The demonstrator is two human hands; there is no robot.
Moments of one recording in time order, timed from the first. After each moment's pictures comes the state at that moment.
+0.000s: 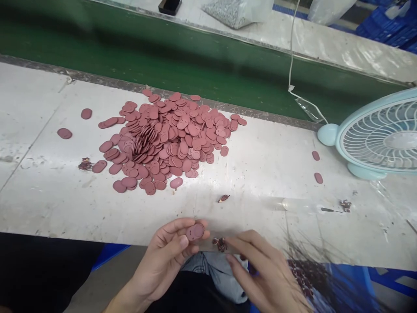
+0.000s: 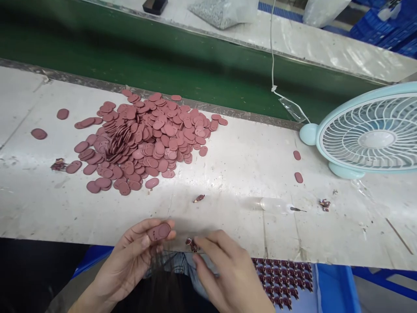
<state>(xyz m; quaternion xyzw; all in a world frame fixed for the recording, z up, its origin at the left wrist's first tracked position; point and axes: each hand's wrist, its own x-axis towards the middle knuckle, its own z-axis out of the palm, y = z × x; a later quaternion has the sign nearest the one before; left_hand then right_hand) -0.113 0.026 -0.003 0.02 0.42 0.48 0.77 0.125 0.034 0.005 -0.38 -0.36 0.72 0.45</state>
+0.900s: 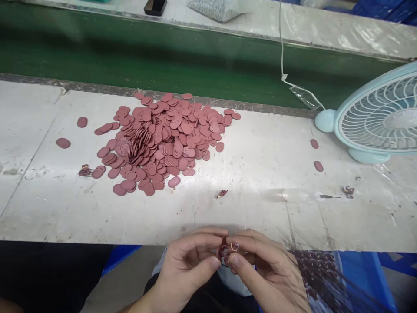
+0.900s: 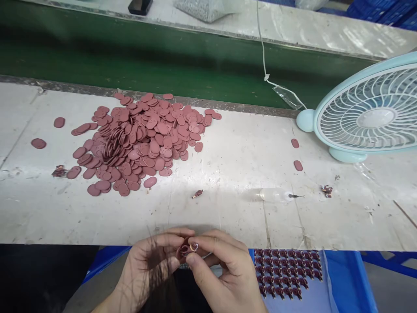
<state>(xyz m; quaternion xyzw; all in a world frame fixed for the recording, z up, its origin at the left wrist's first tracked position) -0.084 0.009 -0.006 0.22 0.38 0.47 0.76 0.097 0.028 0.029 -0.50 -0.54 0.54 0.40</state>
